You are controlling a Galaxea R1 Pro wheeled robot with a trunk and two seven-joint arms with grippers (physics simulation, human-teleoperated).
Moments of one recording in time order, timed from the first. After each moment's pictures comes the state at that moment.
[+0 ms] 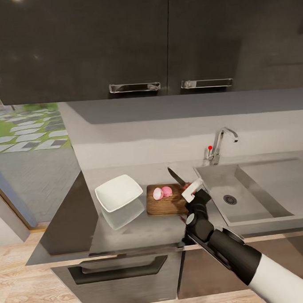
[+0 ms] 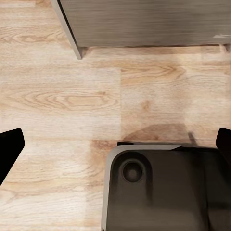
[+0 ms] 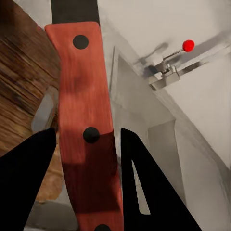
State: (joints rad) left arm 0.34 0.05 -0.07 -0.58 0.13 -0.58 0.05; right arm -0.70 -0.18 0.84 -1.30 -0.04 0.91 -0.61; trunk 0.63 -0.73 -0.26
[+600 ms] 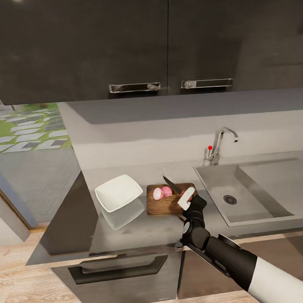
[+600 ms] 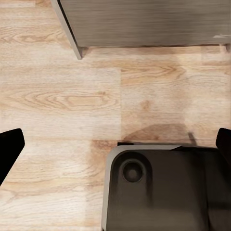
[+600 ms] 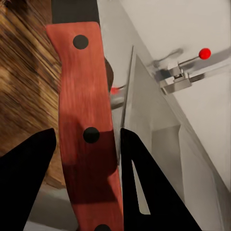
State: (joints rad) left arm 0.34 0.05 -0.07 -0.58 0.13 -0.58 0.05; right arm -0.70 -0.18 0.94 -1.25 -0.03 0.92 -0.61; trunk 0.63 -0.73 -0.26
